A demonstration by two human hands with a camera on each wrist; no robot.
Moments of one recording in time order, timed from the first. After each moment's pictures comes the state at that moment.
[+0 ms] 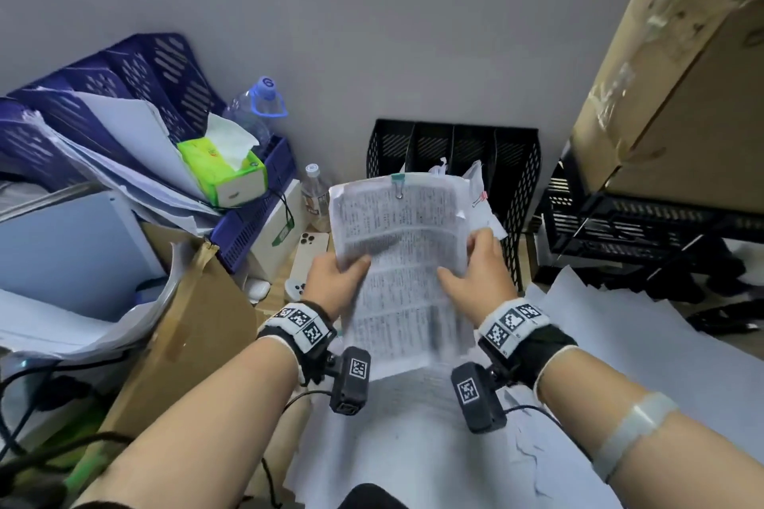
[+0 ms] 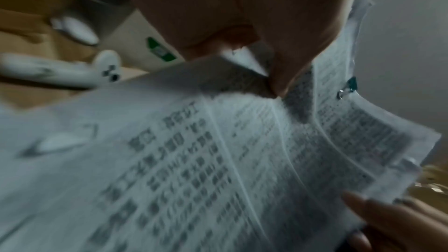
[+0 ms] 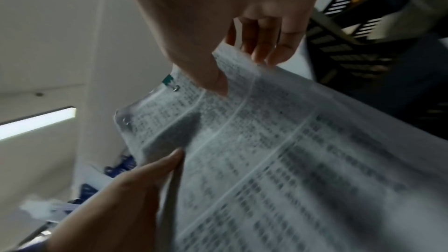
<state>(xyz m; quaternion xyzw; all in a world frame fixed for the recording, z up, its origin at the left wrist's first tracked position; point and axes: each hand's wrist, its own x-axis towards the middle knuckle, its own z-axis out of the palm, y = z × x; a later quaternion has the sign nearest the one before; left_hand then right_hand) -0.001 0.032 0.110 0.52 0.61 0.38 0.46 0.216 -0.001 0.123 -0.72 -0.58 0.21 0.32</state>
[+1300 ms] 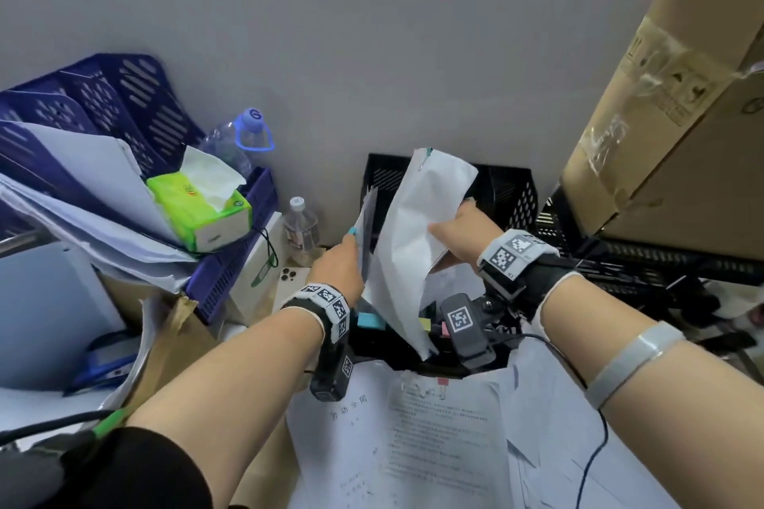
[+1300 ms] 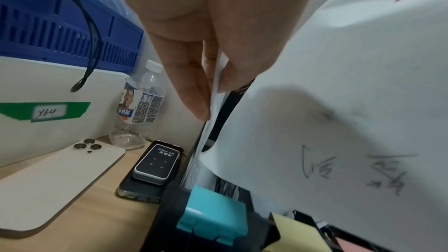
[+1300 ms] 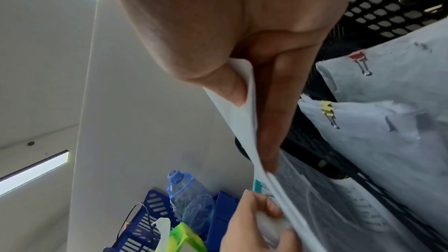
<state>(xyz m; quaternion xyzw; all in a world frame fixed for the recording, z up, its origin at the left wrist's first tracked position) 0.006 0.149 0.105 0.75 0.63 0.12 0.17 0.188 0.103 0.222 -0.69 -0.48 0.44 0.33</state>
